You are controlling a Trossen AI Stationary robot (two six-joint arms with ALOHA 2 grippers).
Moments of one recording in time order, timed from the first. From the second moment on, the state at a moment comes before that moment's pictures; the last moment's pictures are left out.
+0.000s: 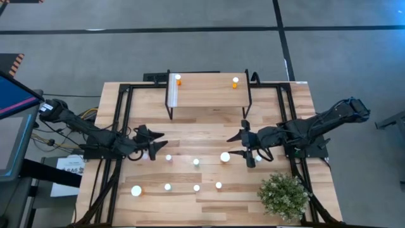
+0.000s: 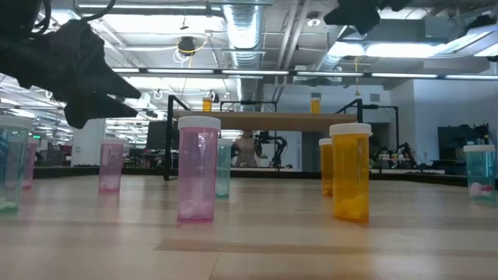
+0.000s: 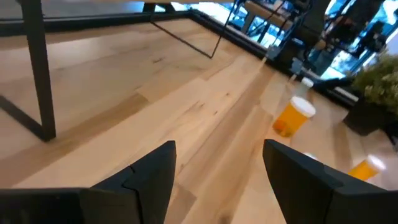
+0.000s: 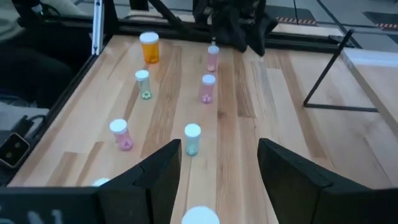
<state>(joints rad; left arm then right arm) -0.41 0.75 0.12 0.23 -0.72 -0.69 0.30 1.11 0.83 -0.16 0.24 0.07</state>
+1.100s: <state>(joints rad) -0.41 0.75 0.12 0.71 -0.69 -0.36 0.24 1.38 1.07 -0.57 0.07 0.10</state>
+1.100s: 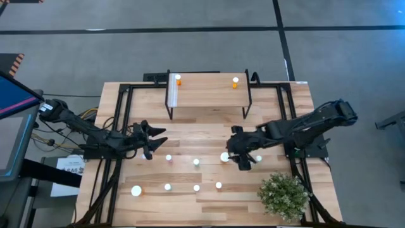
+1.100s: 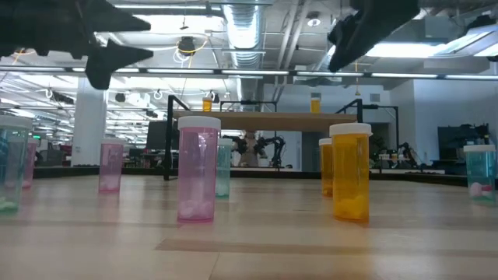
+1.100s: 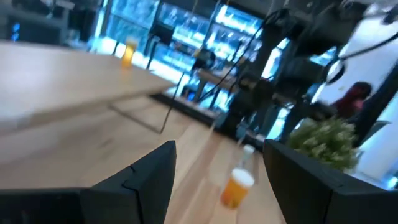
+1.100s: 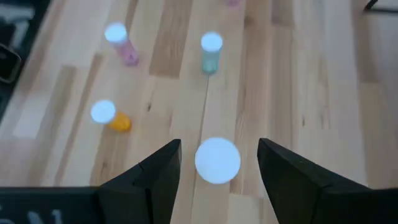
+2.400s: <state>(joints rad) -0.41 0.75 0.12 0.75 -0.64 -0.36 0.21 1.68 1.12 -0.61 0.08 0.09</state>
